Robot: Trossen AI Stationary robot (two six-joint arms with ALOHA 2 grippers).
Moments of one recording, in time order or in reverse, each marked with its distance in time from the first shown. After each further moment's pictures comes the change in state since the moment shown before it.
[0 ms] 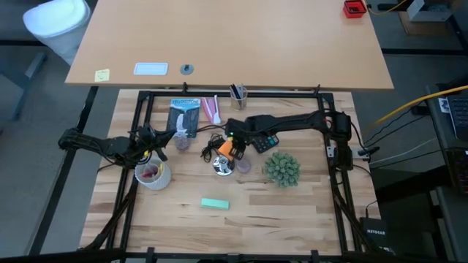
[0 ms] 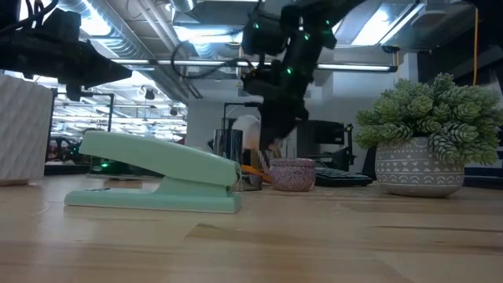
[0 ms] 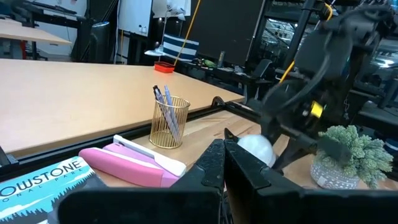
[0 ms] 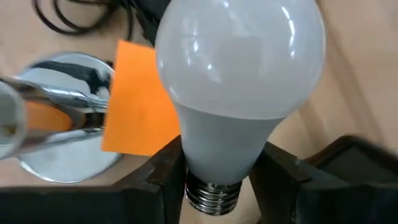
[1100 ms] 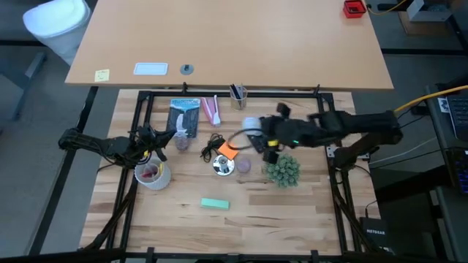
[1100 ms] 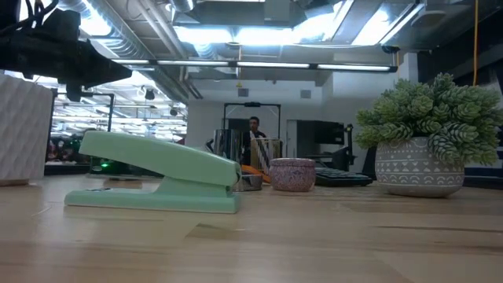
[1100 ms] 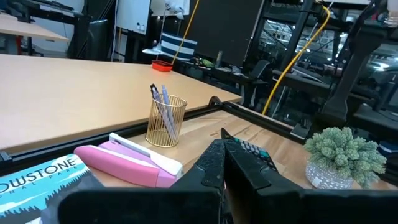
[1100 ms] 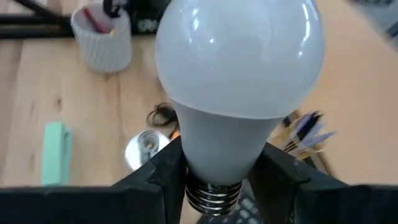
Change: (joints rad) left arm -0.001 0.000 0.000 0.001 0.007 -0.022; right arm 0.358 -0.541 0.166 -0.257 0.432 -0.064
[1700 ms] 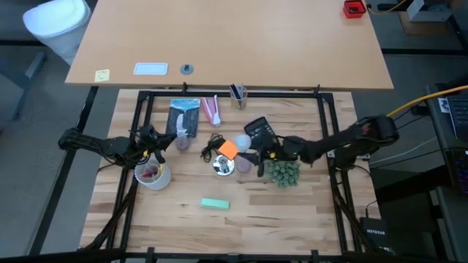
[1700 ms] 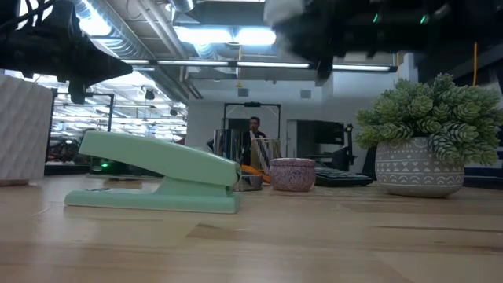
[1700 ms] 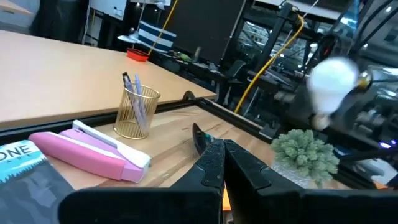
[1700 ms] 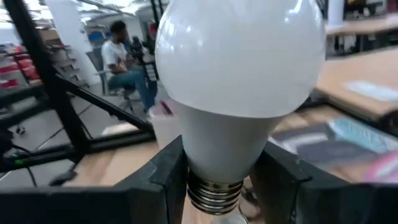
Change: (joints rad) left arm 0.000 0.003 0.000 0.013 0.101 -0.117; right arm -0.140 0.124 -1.076 1.919 -0.387 0.014
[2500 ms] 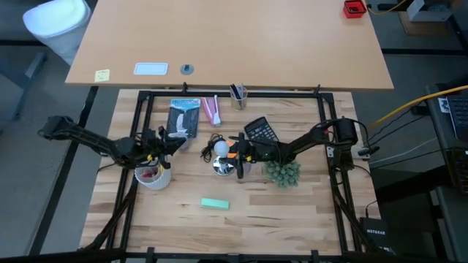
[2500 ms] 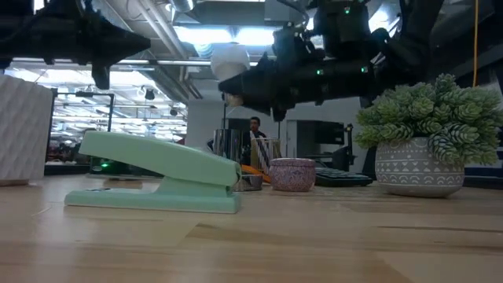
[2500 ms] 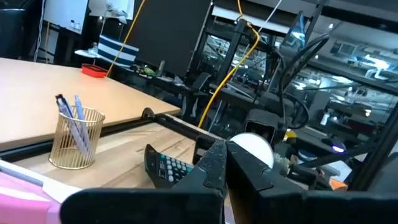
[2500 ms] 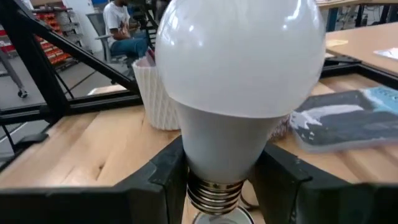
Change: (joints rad) left arm 0.000 0.612 0.026 0.712 0.147 0.085; right arm -0.063 0.386 0.212 0.071 -0.131 -0.058
